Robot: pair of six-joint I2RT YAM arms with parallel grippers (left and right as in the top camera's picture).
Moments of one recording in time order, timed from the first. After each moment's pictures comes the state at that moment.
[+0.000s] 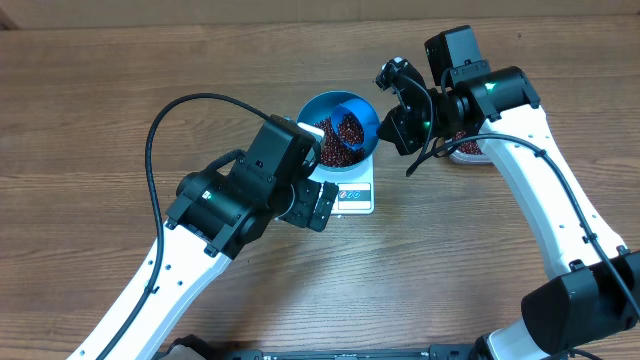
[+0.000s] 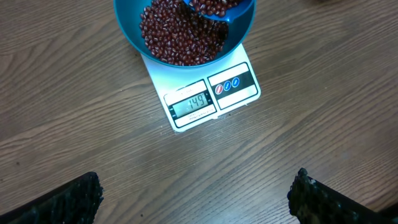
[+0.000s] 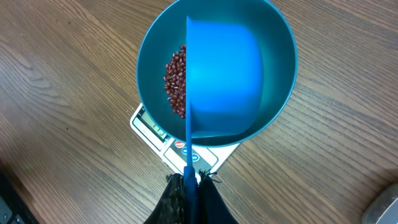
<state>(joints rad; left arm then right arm) -0.61 1.32 1.38 -1.10 -0.04 -0.21 0.29 1.72 1.65 -1.08 -0.41 -0.27</state>
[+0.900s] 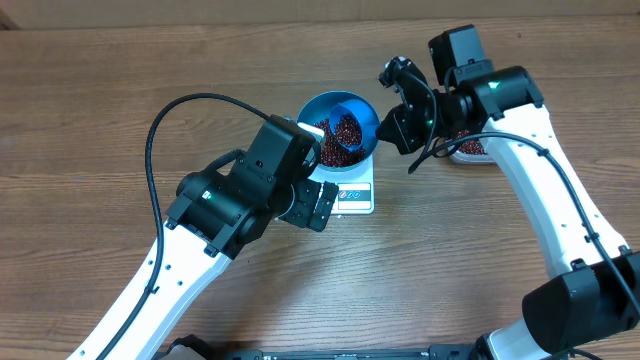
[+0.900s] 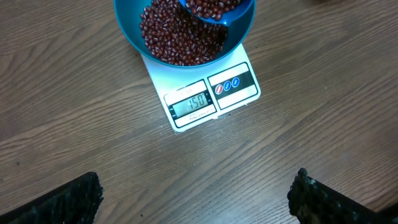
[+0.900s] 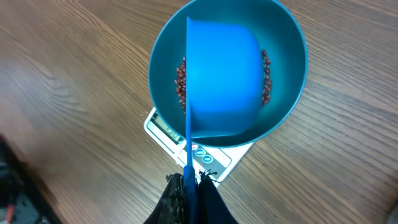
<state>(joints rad) -0.61 1.32 1.38 -1.10 -0.04 -0.21 0.27 1.72 1.65 -1.09 -0.48 -0.23</state>
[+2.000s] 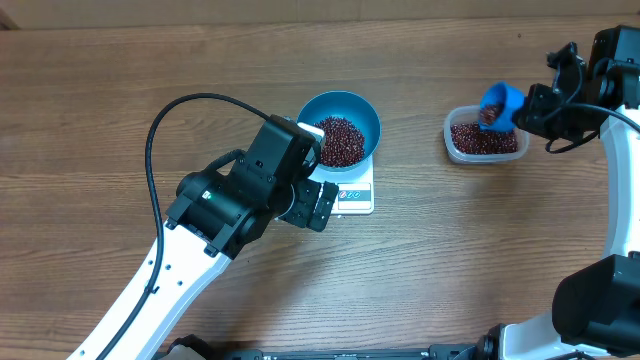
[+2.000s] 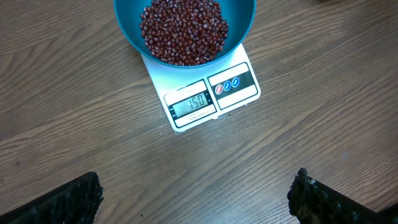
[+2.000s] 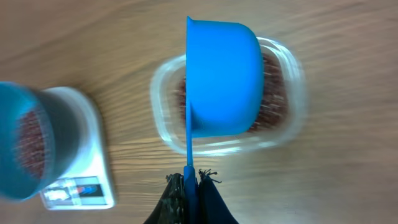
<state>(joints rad) -0.61 1.32 1.38 -1.10 -0.04 -0.21 -0.25 1.71 1.65 -1.16 -0.26 0.04</state>
